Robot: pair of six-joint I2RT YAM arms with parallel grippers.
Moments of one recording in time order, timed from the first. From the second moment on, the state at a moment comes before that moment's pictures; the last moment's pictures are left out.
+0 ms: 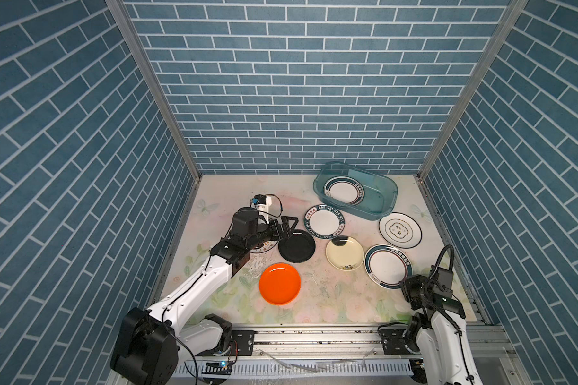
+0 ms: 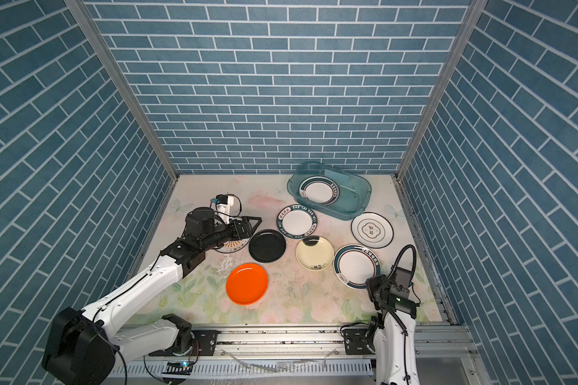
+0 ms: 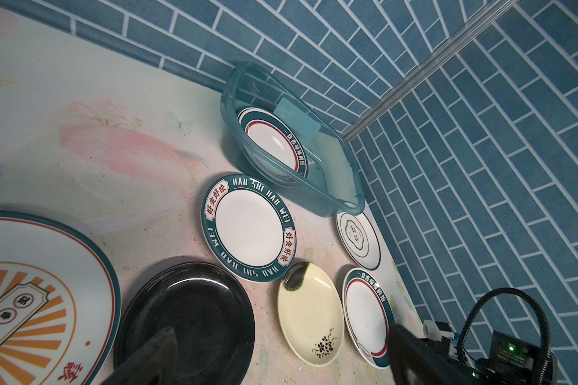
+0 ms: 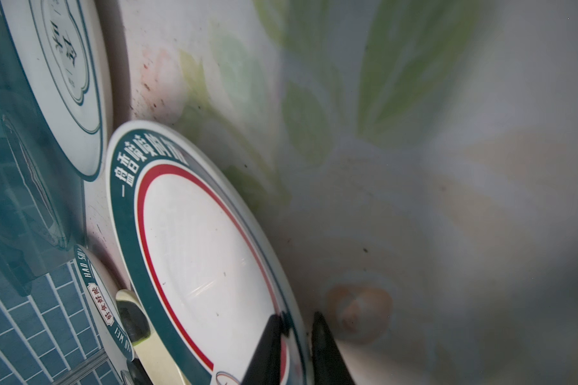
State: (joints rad) left arm -0.43 1.14 0.75 -0.01 0.31 -0.61; right arm -0.30 0.59 0.19 -0.62 -0.33 0.99
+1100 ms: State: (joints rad) left arm -0.43 1.14 0.75 -0.02 0.31 -0.61; right arm -0.30 0.49 0.29 -0.75 -0.34 0.94
